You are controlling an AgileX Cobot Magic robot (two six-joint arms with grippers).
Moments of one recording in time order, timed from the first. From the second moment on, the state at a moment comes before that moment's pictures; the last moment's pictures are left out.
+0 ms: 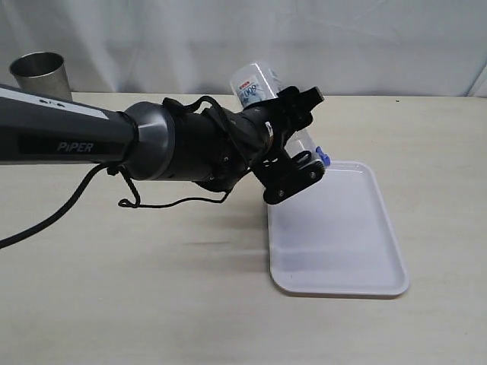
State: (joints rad) left arm -0.86 2.09 -1.39 1.74 0.43 0.36; right arm 0.54 0.25 -0.02 0.59 -0.28 -0.43
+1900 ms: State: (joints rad) left arm -0.67 2.47 -1.54 0.95 -0.85 -0.63; right arm 0.54 0.25 -0.02 0.59 -0.26 -0.43
